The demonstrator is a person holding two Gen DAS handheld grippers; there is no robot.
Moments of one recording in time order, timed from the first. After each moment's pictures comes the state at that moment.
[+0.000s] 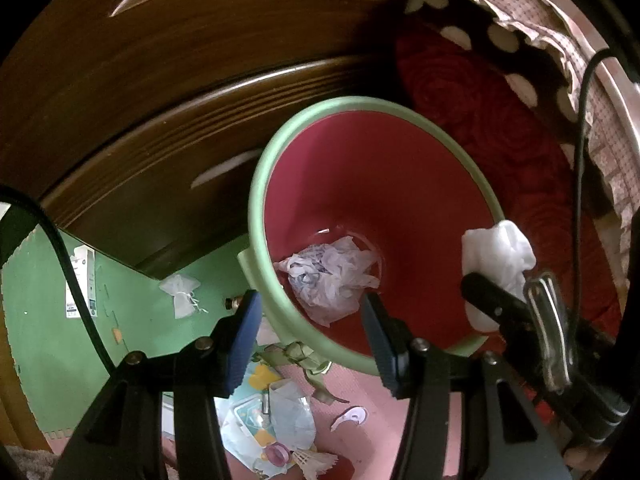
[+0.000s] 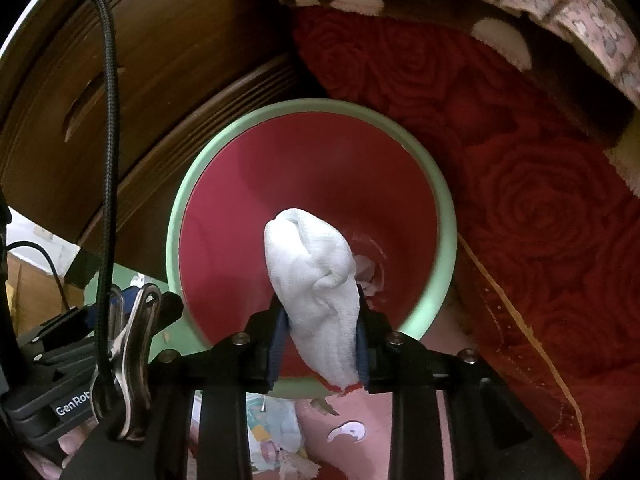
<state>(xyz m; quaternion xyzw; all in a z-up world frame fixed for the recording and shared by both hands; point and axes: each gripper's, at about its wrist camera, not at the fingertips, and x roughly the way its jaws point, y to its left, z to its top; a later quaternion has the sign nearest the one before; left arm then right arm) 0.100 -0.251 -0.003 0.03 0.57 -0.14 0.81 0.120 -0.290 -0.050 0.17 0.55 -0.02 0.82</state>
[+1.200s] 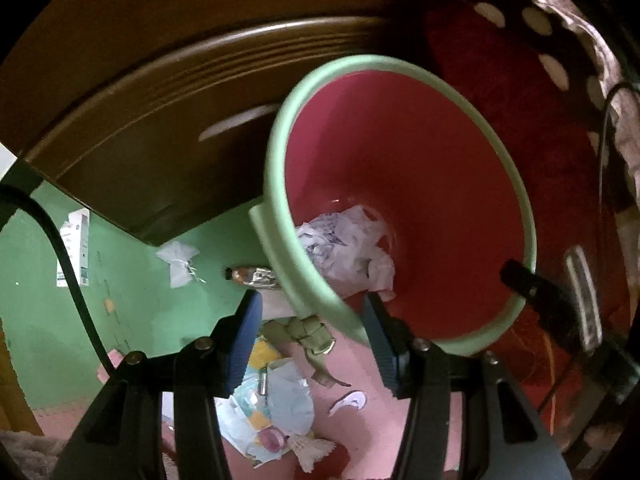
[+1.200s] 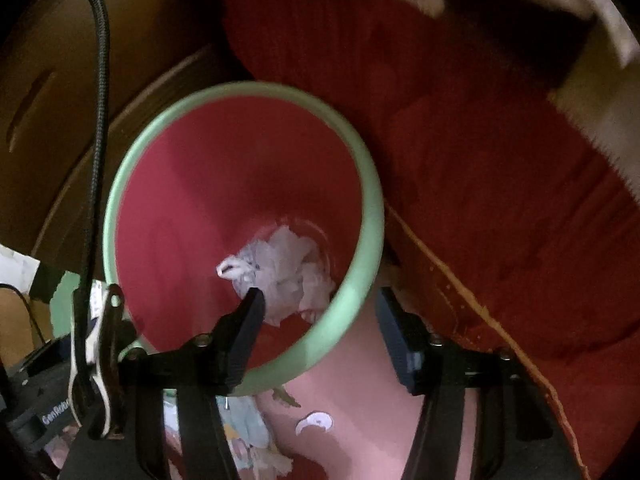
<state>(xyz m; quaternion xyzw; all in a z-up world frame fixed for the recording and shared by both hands) 0.095 -0.239 -0.037 0.01 0.61 -0.12 0.78 0.108 -0.312 -0.071 0.16 0.60 -0.10 0.78</state>
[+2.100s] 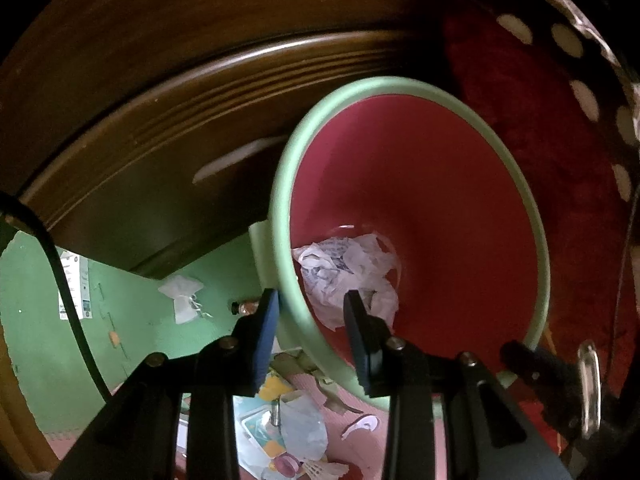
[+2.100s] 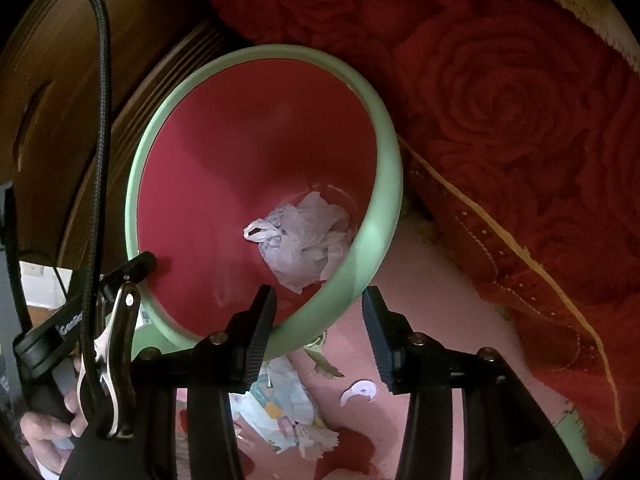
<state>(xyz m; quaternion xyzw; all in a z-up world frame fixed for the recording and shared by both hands) 0.118 -0.240 -0.037 0.03 0.60 -0.13 0.79 0.092 -0.326 -0.068 0.24 0.61 -0.08 0.75</state>
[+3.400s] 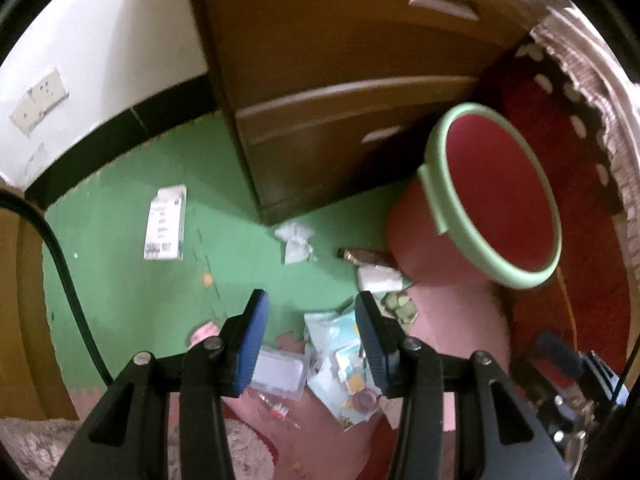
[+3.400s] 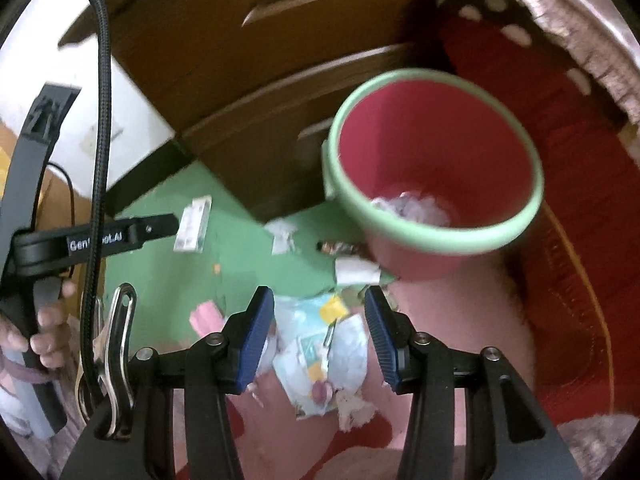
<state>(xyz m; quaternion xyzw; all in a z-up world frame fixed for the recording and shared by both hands) 0.041 -0.083 0.018 0.01 0.60 -0.06 0.80 0.023 -0.157 -0.006 0.09 0.57 0.07 0.81</state>
